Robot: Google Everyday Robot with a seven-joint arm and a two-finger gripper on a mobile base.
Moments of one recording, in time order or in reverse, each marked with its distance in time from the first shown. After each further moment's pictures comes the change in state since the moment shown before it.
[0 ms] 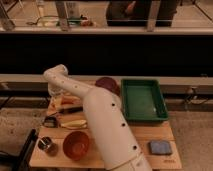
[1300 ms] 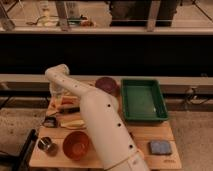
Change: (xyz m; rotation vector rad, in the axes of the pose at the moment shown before) arm 0.008 0.009 0.006 -0.078 -0.018 0.019
